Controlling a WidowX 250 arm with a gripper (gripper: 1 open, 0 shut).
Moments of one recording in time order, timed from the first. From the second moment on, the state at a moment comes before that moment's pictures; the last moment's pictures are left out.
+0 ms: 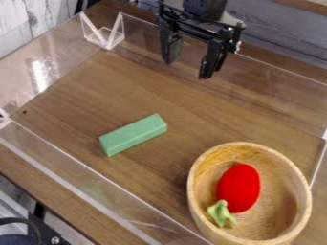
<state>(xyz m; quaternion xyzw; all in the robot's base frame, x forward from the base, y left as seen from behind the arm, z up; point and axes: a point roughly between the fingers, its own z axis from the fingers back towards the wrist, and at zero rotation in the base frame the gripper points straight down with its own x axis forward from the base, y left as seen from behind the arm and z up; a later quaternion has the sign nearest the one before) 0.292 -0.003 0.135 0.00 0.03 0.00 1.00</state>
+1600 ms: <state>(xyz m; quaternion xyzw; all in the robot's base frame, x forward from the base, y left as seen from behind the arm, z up) 0.213 0.028 0.075 -0.01 -0.01 -0.17 0.99</state>
